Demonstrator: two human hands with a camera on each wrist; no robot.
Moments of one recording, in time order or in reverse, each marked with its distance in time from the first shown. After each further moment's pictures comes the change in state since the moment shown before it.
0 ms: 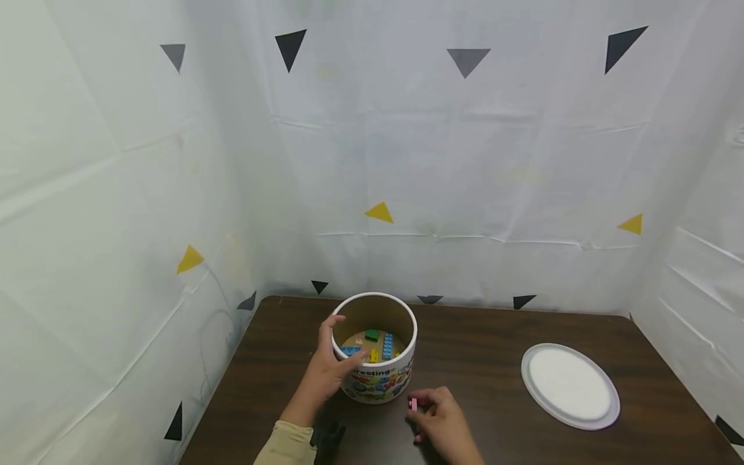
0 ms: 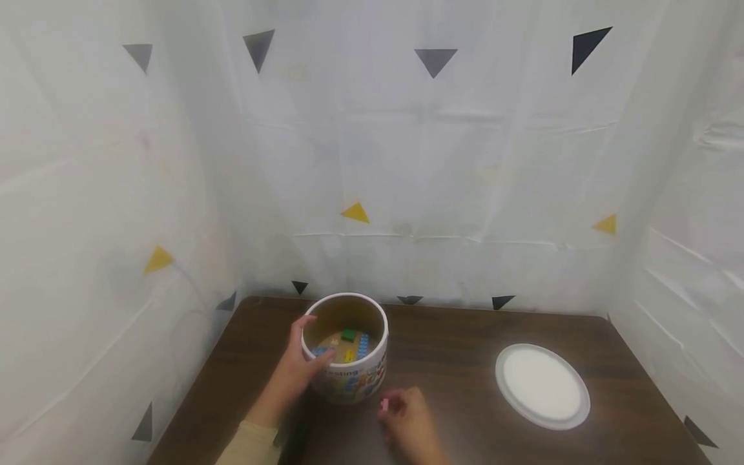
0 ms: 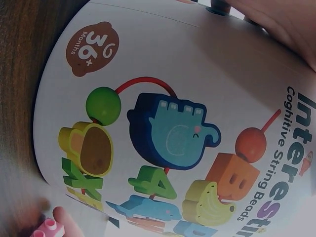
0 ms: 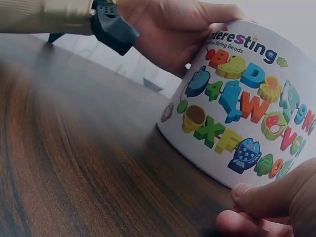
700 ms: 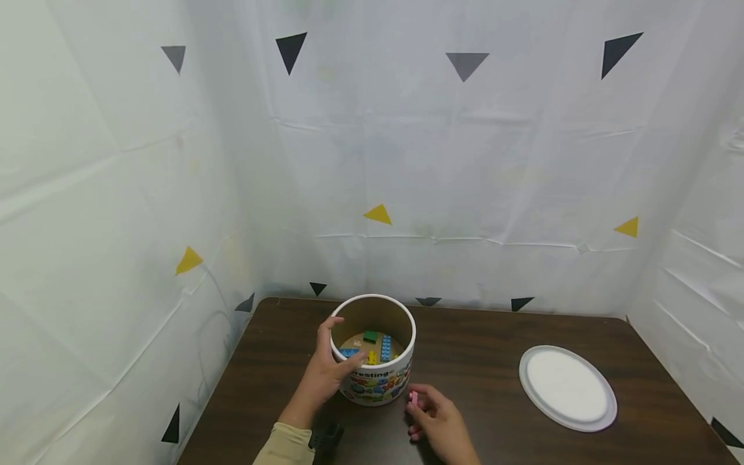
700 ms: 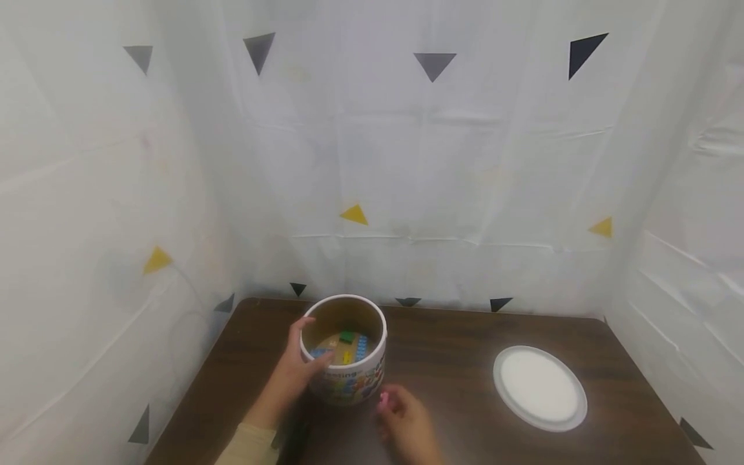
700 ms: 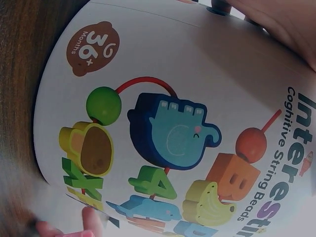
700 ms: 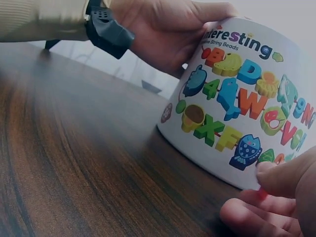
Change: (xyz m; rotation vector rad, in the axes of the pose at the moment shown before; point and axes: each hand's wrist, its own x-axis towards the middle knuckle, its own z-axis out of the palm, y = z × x) left_hand -0.003 0.004 0.000 -0.009 -0.003 0.017; right_hand -0.012 -0.017 0.004 0.108 -0.016 0.003
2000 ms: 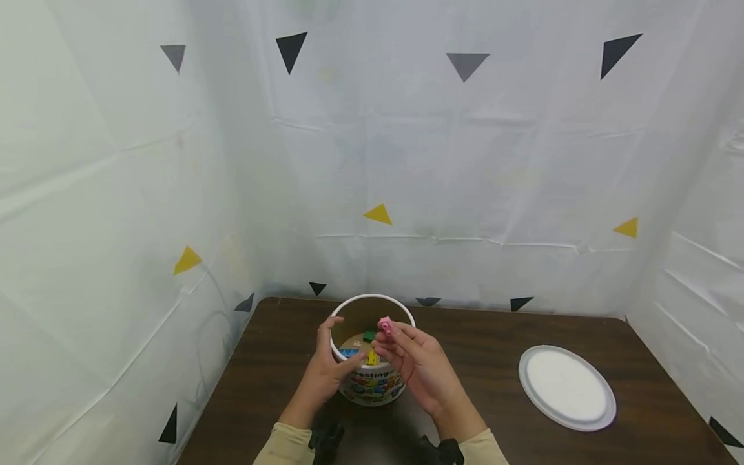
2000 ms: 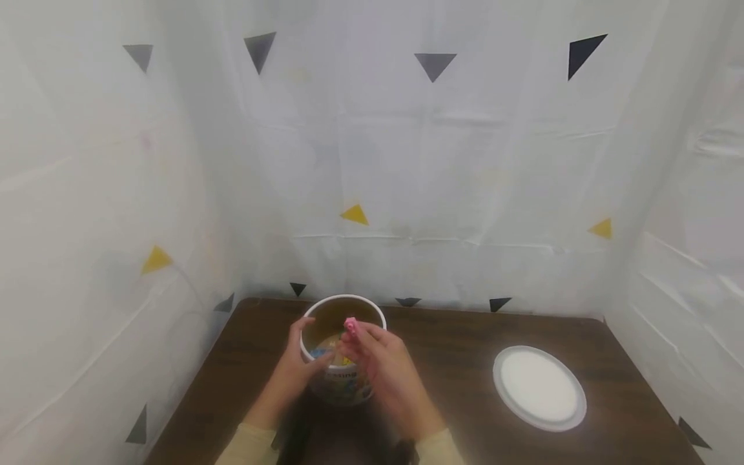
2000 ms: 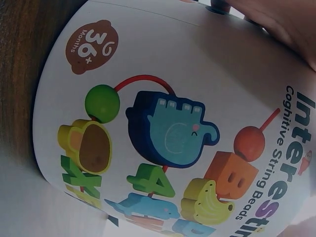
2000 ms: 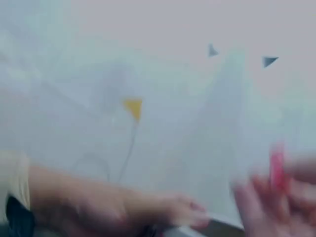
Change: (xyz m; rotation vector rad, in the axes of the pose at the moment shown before) left_hand 0.000 -0.002 0.002 0.046 0.015 0.002; right_hand 0.012 -0.142 0.021 0.580 -0.294 -0.132
